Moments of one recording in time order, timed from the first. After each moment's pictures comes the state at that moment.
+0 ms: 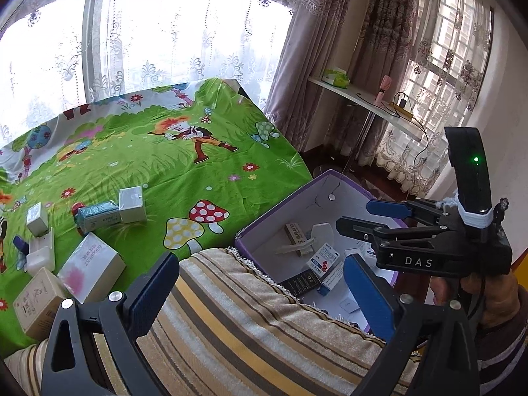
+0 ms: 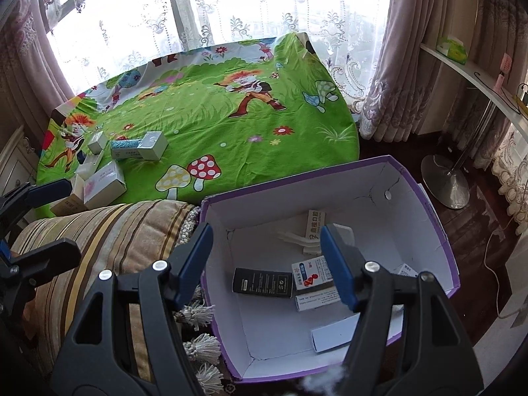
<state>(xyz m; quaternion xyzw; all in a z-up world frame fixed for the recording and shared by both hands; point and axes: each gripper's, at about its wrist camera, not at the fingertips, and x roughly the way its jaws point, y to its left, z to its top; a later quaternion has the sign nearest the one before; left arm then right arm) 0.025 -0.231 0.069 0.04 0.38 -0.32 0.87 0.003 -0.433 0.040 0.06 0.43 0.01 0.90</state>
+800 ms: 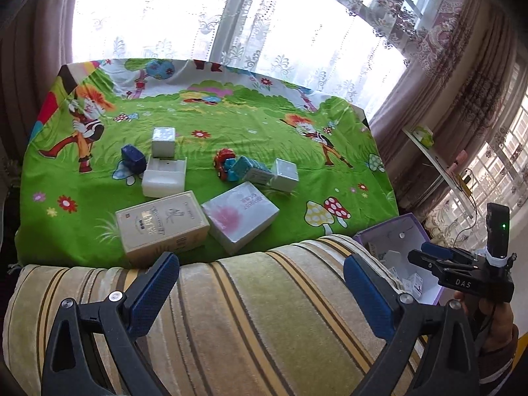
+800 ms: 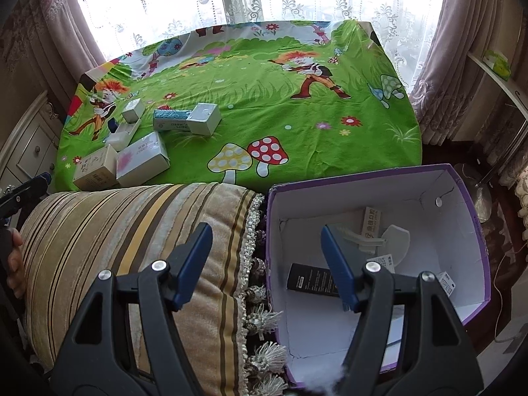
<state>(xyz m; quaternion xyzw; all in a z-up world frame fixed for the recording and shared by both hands) 0.036 -0.045 0.047 -0.11 0.41 -0.15 0.89 0.026 -0.363 0.026 0.02 0.47 0.07 0.88</state>
